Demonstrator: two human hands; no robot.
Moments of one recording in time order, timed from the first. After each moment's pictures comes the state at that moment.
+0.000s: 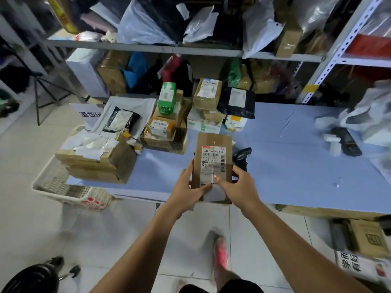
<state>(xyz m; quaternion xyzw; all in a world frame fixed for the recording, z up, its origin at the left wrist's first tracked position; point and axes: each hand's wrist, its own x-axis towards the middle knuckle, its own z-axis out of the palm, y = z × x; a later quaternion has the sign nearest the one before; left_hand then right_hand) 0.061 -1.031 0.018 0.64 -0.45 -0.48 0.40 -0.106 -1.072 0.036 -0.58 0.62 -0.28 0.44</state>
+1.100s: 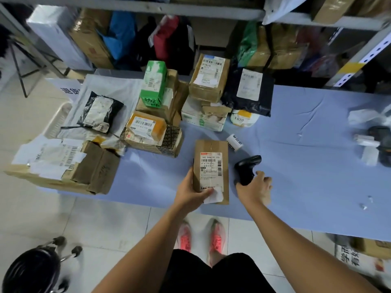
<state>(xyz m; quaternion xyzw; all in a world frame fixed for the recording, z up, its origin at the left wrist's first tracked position) 0.052 -1.152 -0.094 0.70 -0.37 -0.50 0.33 -0.132 -1.218 -0.083 -0.48 0.83 -0.03 0.29</state>
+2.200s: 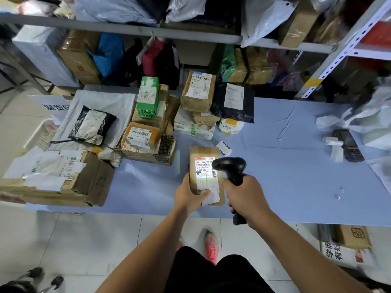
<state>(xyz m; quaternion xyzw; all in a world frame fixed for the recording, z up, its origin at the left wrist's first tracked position) 0.057 -1.148 -0.084 0.72 -0.40 -0.49 0.28 -0.092 -1.157 0.068 -0.48 0.71 -0.17 0.48</state>
